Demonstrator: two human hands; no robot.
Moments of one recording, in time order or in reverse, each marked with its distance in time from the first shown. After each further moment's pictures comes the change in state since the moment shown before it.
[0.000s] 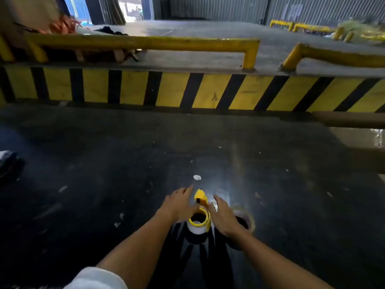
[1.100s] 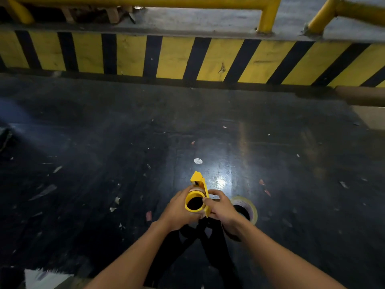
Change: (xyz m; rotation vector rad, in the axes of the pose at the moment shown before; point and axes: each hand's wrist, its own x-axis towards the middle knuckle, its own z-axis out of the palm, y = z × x) left_hand 0.003 -0.016 0.061 -0.502 0.076 -0.016; right_hand 0.034 0.028 0.008 0.598 -0.198 0.328
